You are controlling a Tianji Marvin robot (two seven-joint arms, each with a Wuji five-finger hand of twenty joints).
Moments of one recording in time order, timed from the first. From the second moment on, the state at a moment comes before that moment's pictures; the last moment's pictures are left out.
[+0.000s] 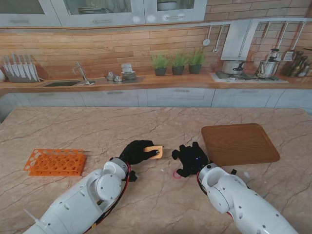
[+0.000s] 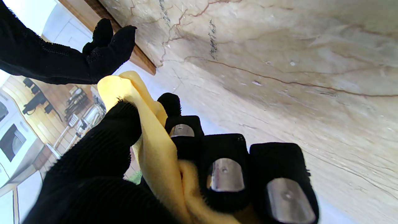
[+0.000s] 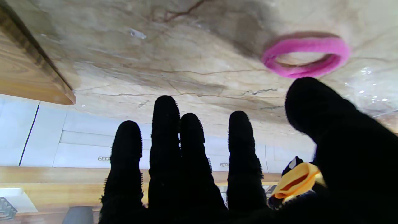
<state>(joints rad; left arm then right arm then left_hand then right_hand) 1.24 -1.23 -0.81 -1.20 0.41 -0.09 0.24 -1.41 -1.03 0.92 -1.43 -1.15 0.03 -0.08 0.80 -0.30 0.41 -0.10 0.76 0.03 0.99 0.40 1.17 -0.05 1.24 1.16 1.23 0.03 1.68 0.84 1.11 0.10 1.83 0.82 0.41 -0.66 0.93 0.03 0.40 -0.10 0.79 0.56 0.46 0.18 0.89 0.44 0.58 0.10 0.84 0.63 0.17 0.21 1.03 0.59</state>
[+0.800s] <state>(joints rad) 1.26 -1.22 -0.82 -1.22 0.41 -0.07 0.23 -1.37 -1.03 0.87 -1.39 -1.16 0.02 -0.08 0.77 -0.30 0.44 -0.10 0.76 0.04 0.99 0.40 1.18 -0.05 1.24 1.15 1.23 0.03 1.68 0.84 1.11 0.10 1.83 0.82 0.41 -0.66 0.96 0.03 0.36 -0.09 0.82 0.56 0.42 0.19 0.92 0.44 0.57 0.09 0.88 0.62 0.18 0.21 1.07 0.58</state>
